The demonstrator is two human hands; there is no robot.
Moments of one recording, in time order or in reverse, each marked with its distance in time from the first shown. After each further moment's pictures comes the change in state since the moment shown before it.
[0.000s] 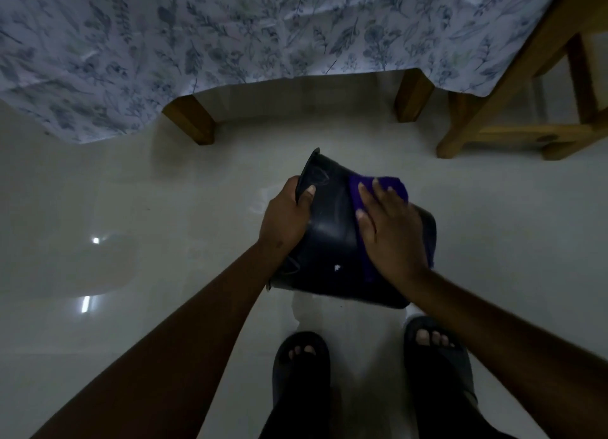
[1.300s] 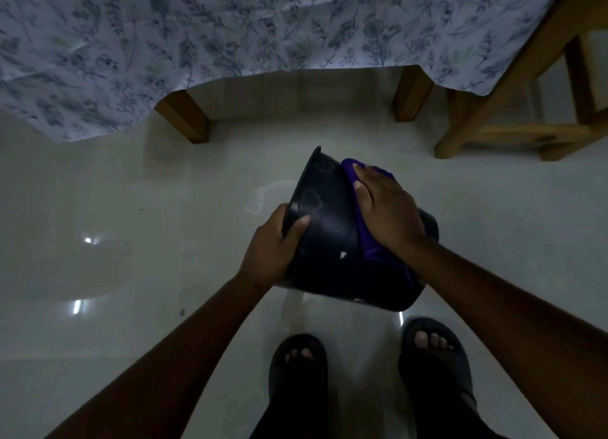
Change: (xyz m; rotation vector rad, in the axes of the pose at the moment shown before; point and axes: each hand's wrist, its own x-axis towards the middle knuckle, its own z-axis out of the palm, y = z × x) left_hand -0.037 -0.019 -0.010 -0.006 -0.076 0.038; right_hand 0.046 -0.003 -0.007 0.157 -0.023 -0.001
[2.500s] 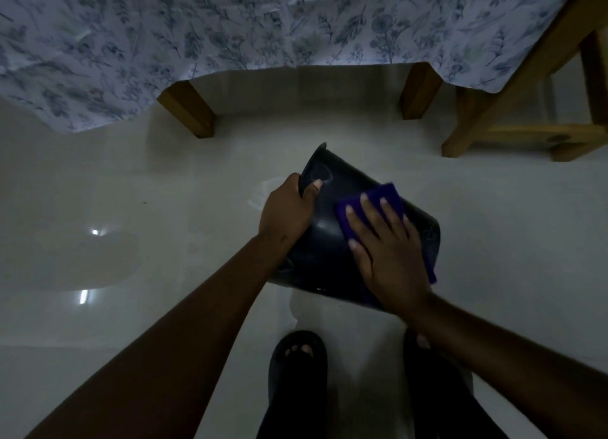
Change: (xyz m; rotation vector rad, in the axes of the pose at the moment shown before) left_hand 0.045 0.022 0.009 0.126 0.106 -0.101; right_hand -0.078 0.006 0.018 -0.252 0.015 -0.202
